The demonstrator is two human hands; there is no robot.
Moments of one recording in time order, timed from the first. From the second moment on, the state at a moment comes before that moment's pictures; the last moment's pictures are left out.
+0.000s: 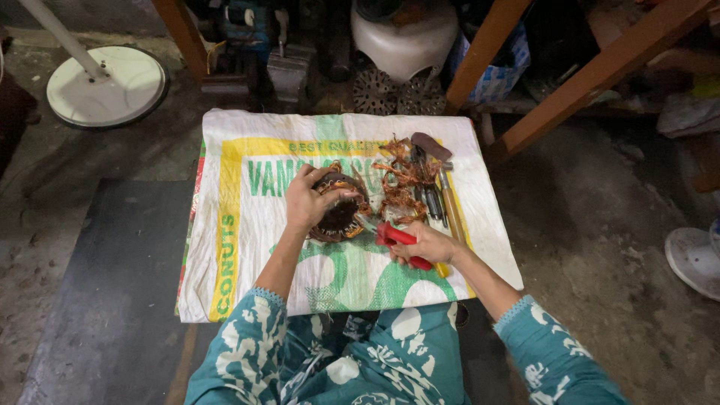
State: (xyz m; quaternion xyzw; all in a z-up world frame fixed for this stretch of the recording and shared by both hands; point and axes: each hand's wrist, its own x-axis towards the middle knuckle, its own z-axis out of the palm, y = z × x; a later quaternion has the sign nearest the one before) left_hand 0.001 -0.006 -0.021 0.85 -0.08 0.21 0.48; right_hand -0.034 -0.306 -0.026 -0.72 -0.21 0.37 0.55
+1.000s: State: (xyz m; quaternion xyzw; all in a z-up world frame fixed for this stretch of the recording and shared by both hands) left_hand -0.021 -0.042 -0.006 0.90 0.14 0.25 0.33; right_hand -0.096 -0.209 -0.030 -0.97 -0.12 -0.14 -0.14
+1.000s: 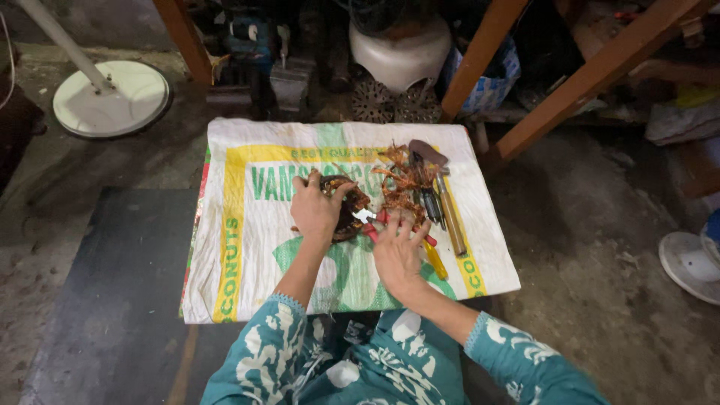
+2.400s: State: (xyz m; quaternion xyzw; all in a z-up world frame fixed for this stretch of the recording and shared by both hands) left_hand -0.010 -0.022 -0.011 0.87 0.01 0.22 0.44; right_hand -0.022 -0.302 -0.025 -0.90 -0.29 0.20 0.27
